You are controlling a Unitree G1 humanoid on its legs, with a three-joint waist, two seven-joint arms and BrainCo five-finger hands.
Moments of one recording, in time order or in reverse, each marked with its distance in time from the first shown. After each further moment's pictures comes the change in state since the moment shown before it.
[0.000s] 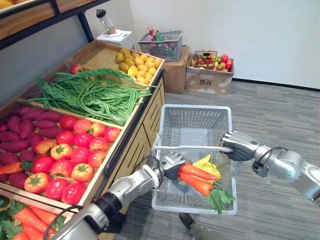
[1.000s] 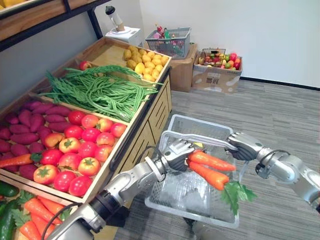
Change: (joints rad) left arm 0.018 0.040 0.063 -0.260 -0.136 -0.005 0.003; right arm 0.039 0.067 -0.031 0.093 -0.025 0.010 -0.030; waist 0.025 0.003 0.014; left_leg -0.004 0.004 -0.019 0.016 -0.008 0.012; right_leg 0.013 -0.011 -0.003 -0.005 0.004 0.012
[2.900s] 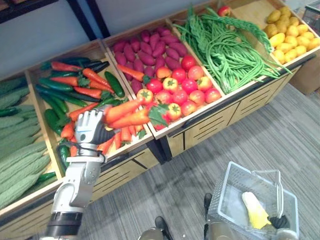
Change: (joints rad) left arm 0.296 0.006 0.751 -0.155 0.087 0.207 0.174; right arm 0.271 0.614 -0.808 1.048 0.005 0.215 -0.184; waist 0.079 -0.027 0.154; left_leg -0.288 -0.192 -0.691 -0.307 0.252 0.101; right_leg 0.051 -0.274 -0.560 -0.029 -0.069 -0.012
